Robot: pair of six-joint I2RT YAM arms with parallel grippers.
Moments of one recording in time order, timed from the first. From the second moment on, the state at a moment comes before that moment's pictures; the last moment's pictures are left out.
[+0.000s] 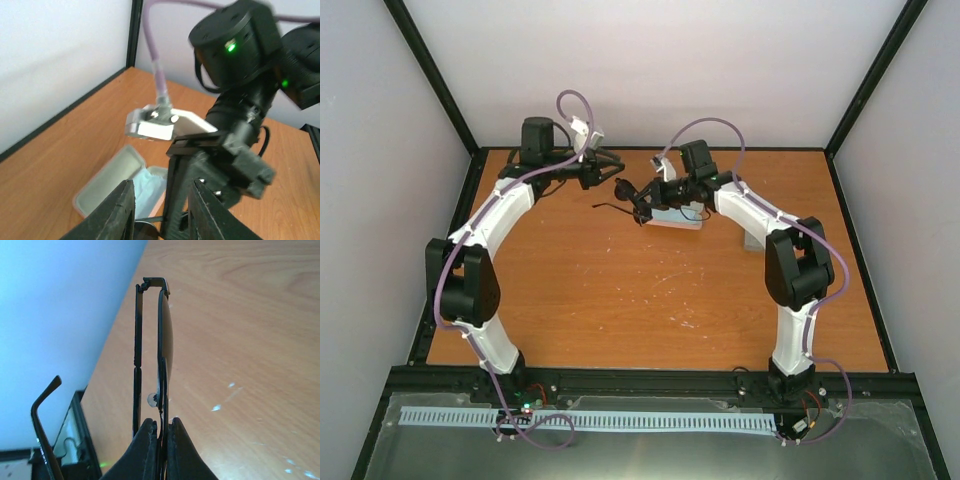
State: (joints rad) left arm -0.21 1.75 1.47 -0.22 0.98 0.21; right arm 0.46 1.97 1.58 -0.35 -0.84 0.42
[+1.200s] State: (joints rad) left arm -0.36 1.65 1.25 -0.10 1.00 0.22; right arm 0.41 1.78 1.50 -0.36 -0.84 0.47
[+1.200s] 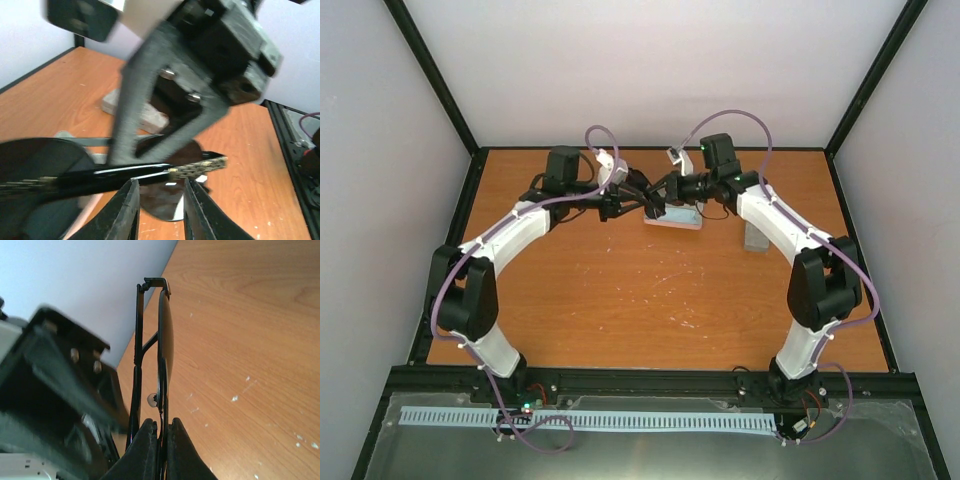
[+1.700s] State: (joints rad) left arm -0.27 1.87 1.56 -0.14 0.95 0.26; right arm 0.33 1.65 1.27 -0.40 -0.62 0.54
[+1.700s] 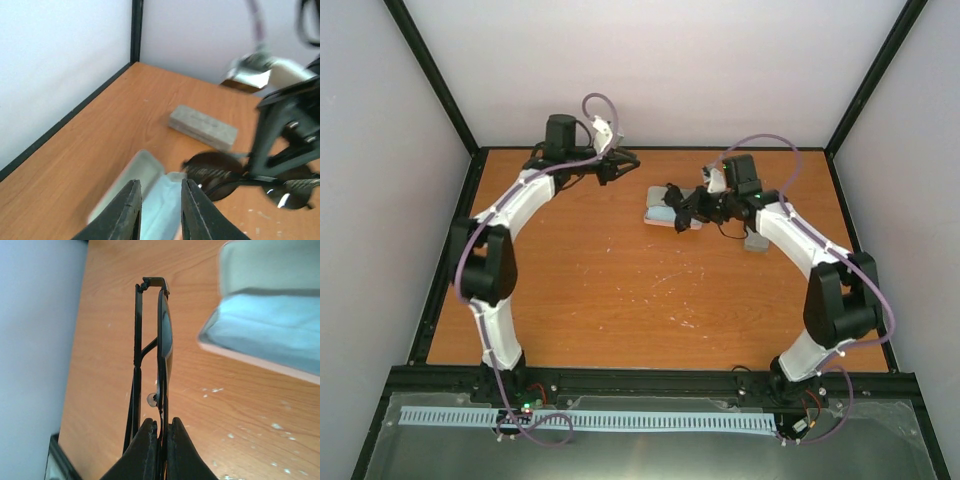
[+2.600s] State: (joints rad) left arm -0.28 2.54 2.16 -0.47 0.67 0.41; right arm 0.27 1.55 1.11 -0.26 -0.32 0.79
